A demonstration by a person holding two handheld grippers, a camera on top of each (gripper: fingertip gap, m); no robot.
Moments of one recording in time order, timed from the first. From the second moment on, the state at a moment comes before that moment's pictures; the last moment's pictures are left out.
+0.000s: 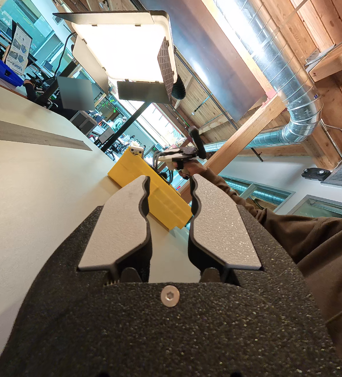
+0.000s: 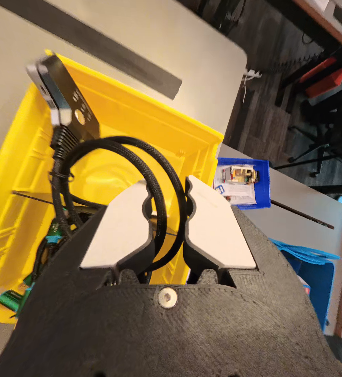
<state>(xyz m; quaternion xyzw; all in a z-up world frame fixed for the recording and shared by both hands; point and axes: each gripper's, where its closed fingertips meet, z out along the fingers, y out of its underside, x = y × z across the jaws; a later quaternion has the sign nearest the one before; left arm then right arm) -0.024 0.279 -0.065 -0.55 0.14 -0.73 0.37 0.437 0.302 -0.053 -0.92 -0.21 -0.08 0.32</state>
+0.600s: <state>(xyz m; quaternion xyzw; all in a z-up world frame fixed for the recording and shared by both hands) -0.022 0.278 -0.065 -0.55 0.14 -0.73 0.37 0.427 0.316 -0.038 -0.89 -0.29 -0.24 0.28</state>
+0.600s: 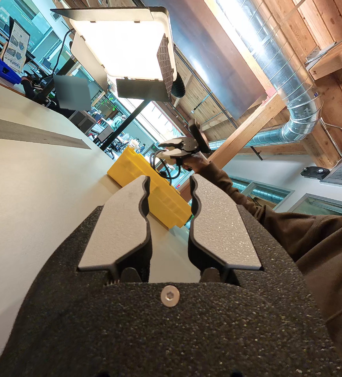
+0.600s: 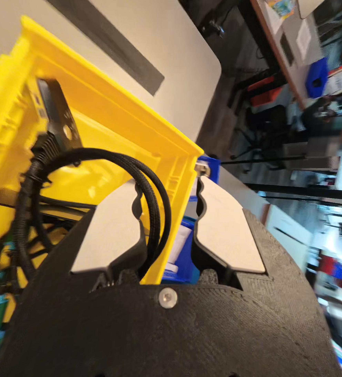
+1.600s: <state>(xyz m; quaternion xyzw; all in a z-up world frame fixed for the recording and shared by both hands) -0.029 0.289 -0.064 -0.60 0.22 -0.56 0.52 0.294 0.143 -0.071 -0.86 -0.20 -0.07 0.47</state>
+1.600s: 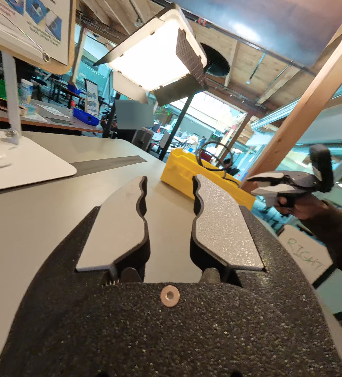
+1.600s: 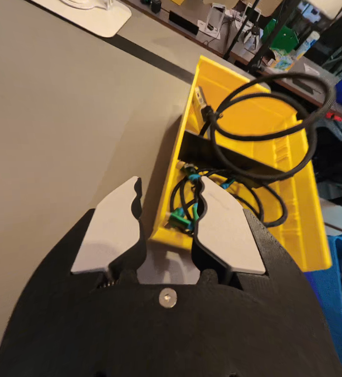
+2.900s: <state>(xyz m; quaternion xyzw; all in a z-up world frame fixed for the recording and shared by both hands) -0.429 0.111 -0.111 -0.84 -0.04 0.16 0.52 0.304 0.156 -0.125 -0.77 -0.18 -0.22 0.57</state>
